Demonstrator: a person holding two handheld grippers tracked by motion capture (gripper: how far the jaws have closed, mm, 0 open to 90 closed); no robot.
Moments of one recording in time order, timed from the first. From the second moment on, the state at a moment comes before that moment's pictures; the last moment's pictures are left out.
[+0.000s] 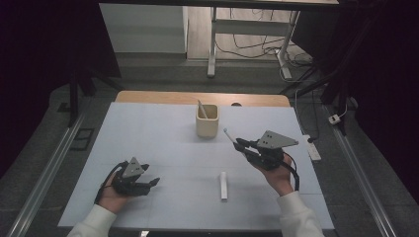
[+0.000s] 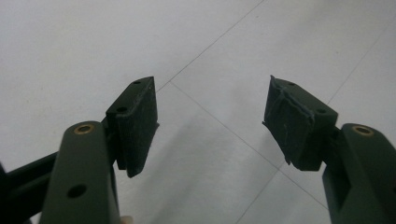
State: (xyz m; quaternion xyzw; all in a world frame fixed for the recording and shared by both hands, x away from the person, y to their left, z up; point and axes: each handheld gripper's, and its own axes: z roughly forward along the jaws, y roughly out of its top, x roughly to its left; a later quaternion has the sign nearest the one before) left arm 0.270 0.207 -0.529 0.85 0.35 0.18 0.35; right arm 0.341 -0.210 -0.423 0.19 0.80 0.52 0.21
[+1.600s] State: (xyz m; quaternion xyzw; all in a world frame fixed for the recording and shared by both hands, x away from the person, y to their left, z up) left arm 0.270 0.209 -0.530 0.85 0.35 0.18 0.36; right arm 0.381 -0.183 -0.406 0.23 0.77 0.55 0.22
